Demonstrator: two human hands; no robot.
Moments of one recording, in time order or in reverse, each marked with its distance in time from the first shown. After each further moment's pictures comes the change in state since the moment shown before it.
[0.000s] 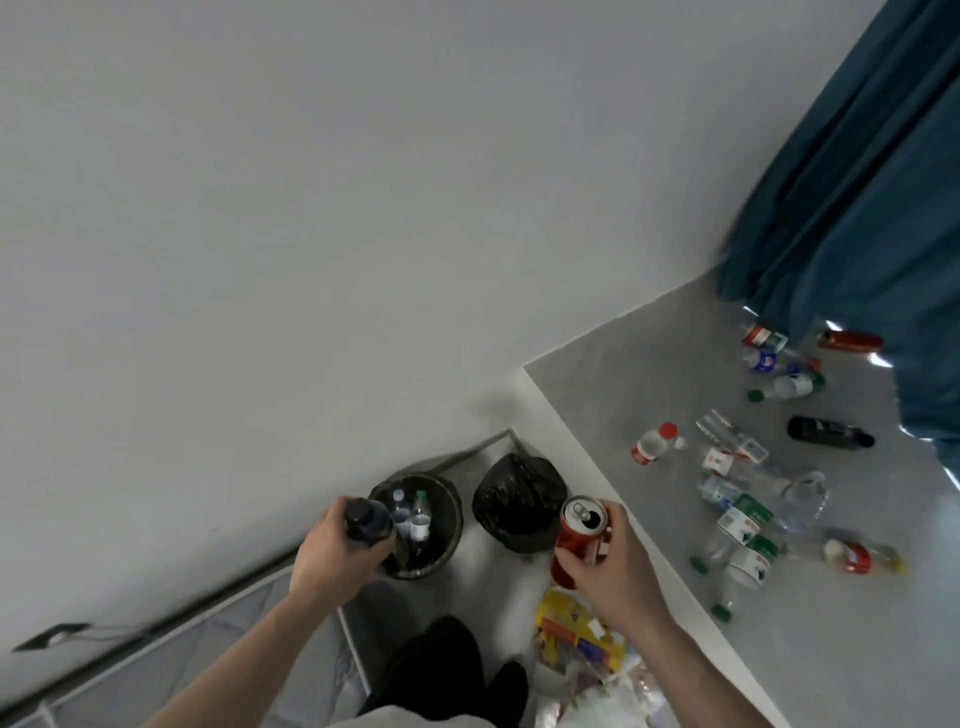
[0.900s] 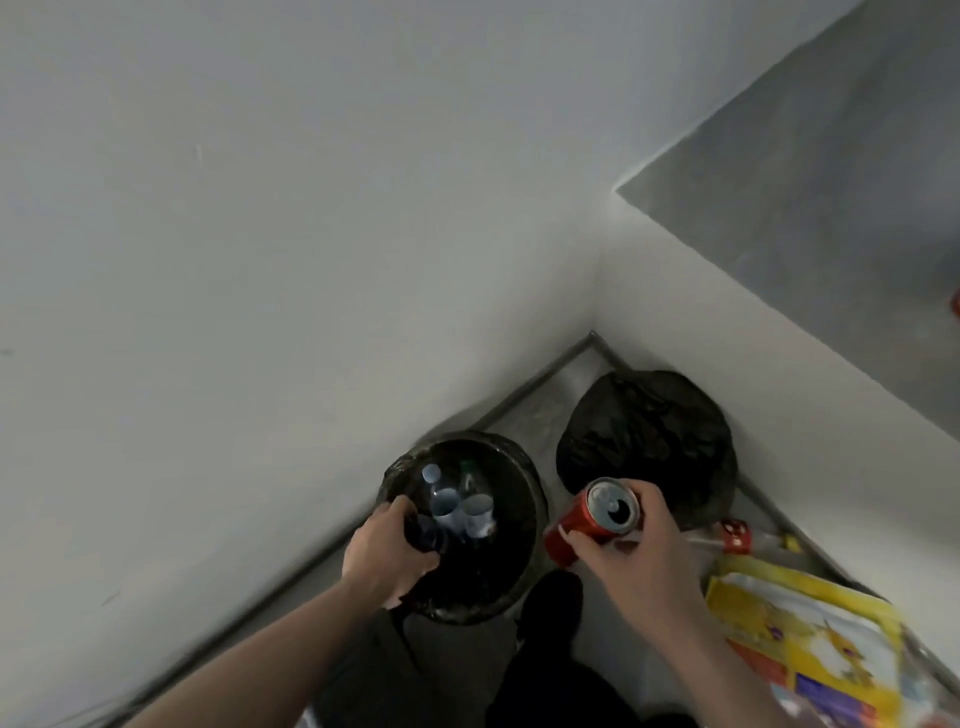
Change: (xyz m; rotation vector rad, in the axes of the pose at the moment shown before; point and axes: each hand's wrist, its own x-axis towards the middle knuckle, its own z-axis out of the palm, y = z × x) left_hand 0.297 -0.256 0.291 0.544 -0.289 -0.001; right_hand 0.235 0.238 0.331 0.266 0.040 0.137
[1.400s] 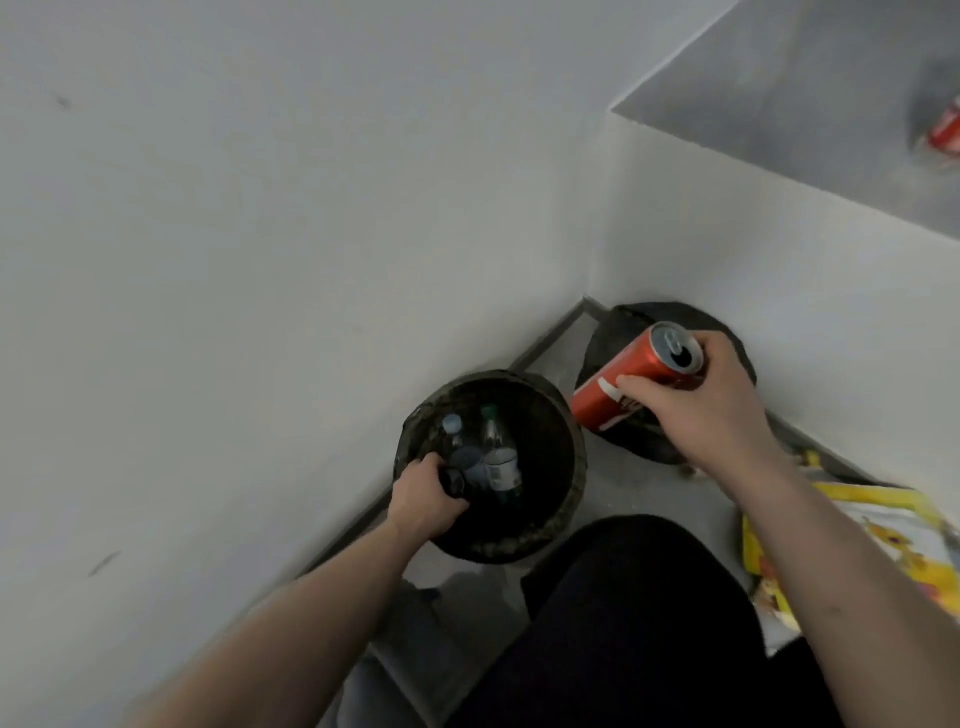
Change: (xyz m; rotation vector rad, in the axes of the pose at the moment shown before) left_hand 0.050 -0.070 0.083 -0.079 0.054 0.182; right_hand -0.039 -0.006 0.039 0.064 0.271 -0.099
